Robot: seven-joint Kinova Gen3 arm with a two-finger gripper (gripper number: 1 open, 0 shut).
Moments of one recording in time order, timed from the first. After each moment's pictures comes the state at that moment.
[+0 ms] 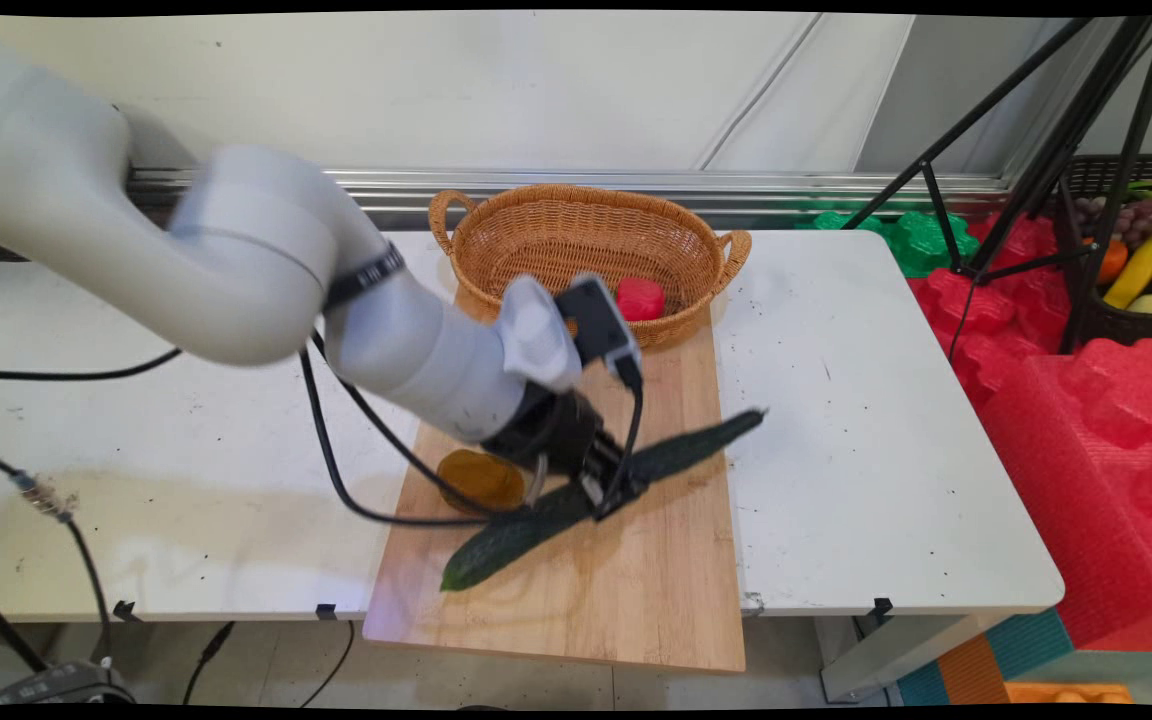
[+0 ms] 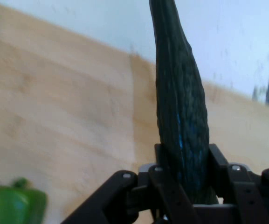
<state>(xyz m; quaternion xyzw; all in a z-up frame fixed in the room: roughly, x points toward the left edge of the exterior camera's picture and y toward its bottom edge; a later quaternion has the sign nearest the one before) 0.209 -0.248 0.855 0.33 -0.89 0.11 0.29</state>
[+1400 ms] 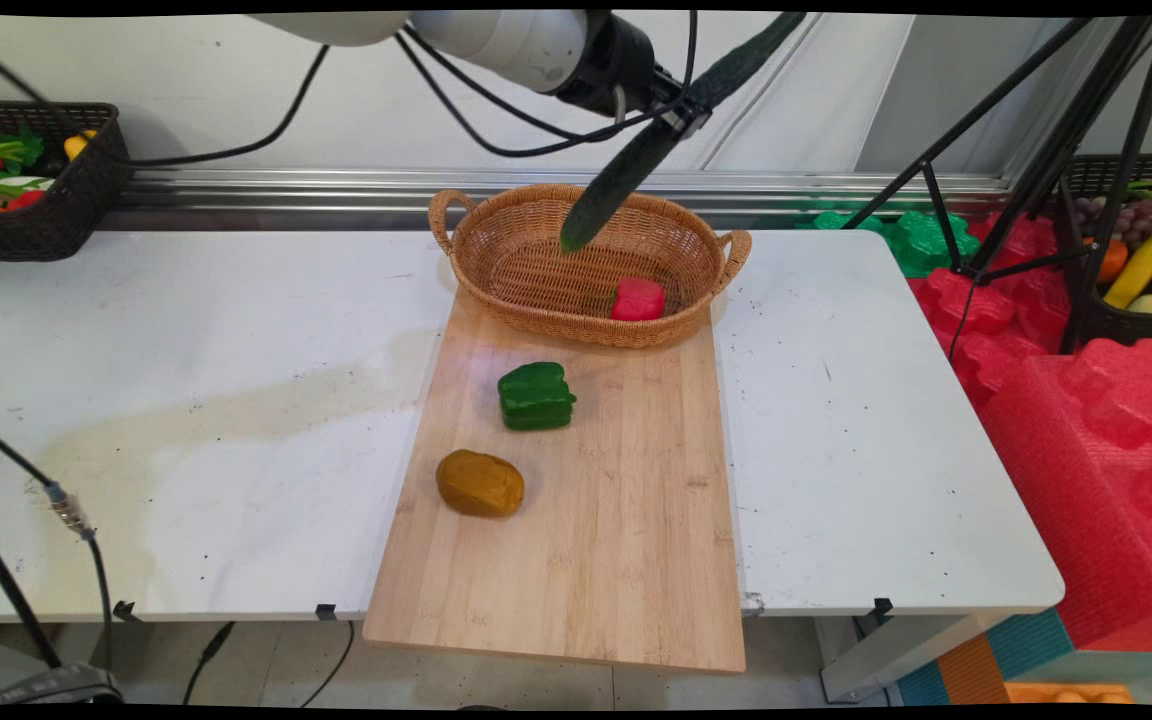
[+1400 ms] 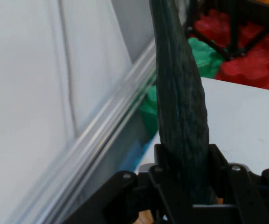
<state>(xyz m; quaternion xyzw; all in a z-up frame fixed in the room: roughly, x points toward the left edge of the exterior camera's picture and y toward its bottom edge) 0.254 -0.456 0.971 0.33 -0.80 0.32 0.39</state>
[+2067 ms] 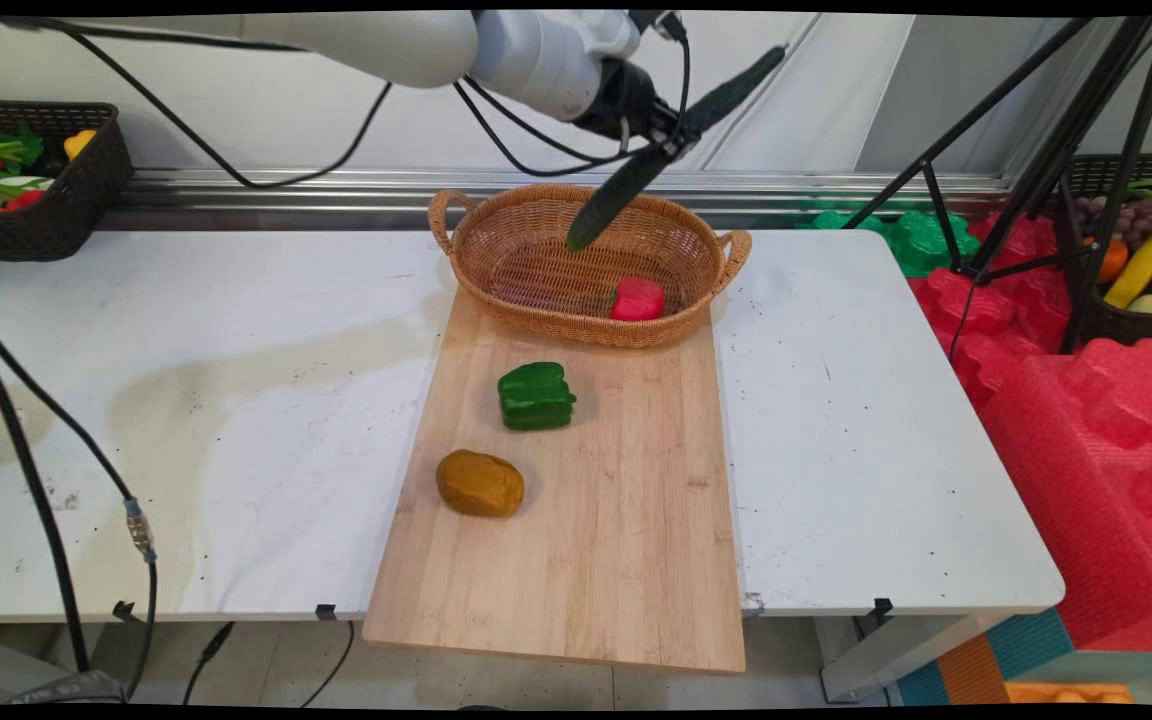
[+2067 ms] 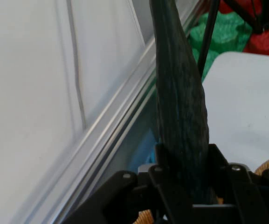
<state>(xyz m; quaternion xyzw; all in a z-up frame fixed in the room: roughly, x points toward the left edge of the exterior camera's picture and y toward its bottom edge) 0.270 -0.538 0.904 0.32 -0.81 0.32 0.37</state>
